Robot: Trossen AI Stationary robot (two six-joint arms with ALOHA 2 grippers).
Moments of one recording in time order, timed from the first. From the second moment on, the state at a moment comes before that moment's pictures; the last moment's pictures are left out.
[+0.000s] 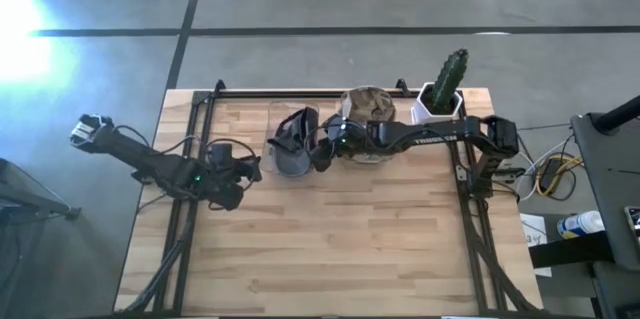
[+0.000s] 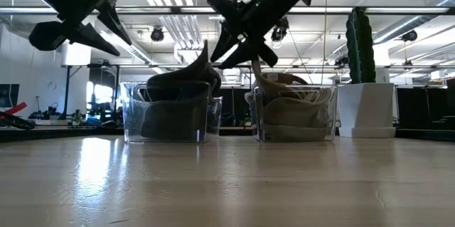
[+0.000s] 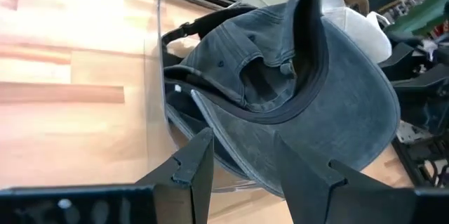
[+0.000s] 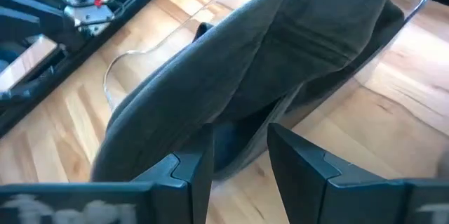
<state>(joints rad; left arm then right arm) -0.38 0.98 0.72 -0.76 -0.93 -1.69 -0.12 1.77 1.30 -0.22 0.18 0.67</state>
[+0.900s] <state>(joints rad) -0.27 0.79 0.66 -0.26 -0.43 -0.98 -0.02 1.01 0.84 -0.41 0.26 0.71</state>
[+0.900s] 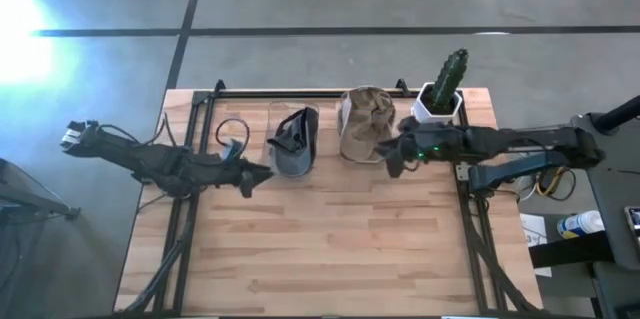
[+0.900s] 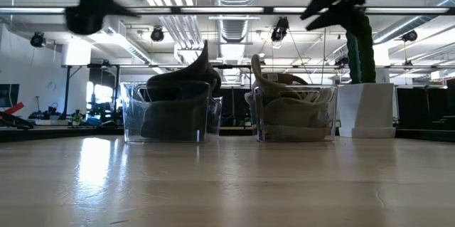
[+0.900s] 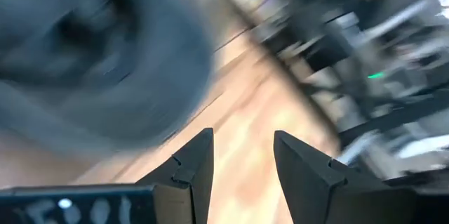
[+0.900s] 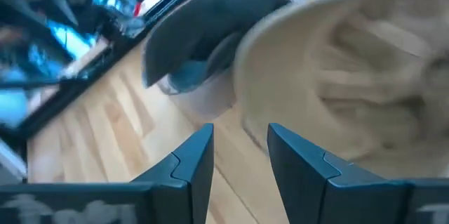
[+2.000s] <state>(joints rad) 0.21 1.11 0.53 -0.21 -0.26 -0.69 -0.01 0.96 0.70 -0.34 0.35 0.86</state>
